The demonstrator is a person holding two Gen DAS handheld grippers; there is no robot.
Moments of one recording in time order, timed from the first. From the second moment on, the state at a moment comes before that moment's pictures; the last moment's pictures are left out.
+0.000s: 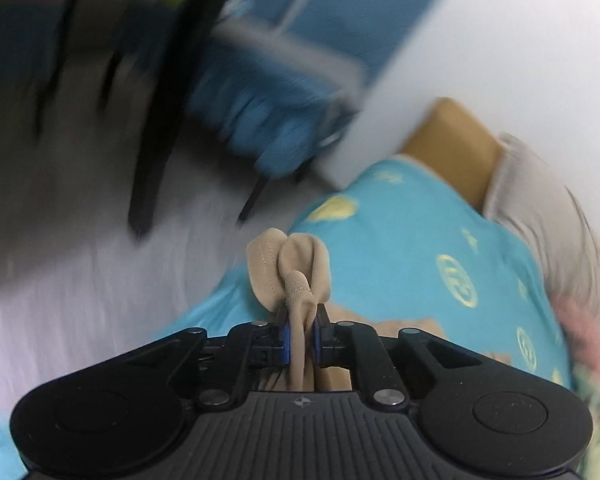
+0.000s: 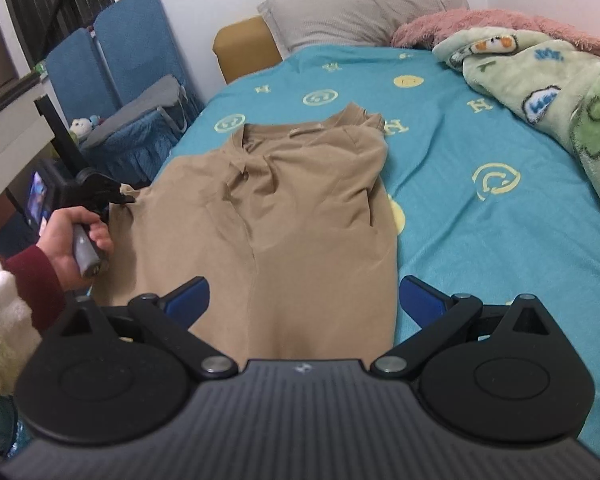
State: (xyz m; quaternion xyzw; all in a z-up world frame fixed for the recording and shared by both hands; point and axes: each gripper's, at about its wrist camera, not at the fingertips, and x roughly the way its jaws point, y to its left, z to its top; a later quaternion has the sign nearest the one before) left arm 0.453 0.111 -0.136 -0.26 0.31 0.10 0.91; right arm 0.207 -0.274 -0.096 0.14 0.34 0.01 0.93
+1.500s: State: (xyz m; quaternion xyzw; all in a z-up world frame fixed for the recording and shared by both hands) left arm 0.042 0.075 0.005 -0.11 0.26 -0.08 0.96; right arm 0.106 -0.206 -0.075 0.16 0.32 0.19 0.91
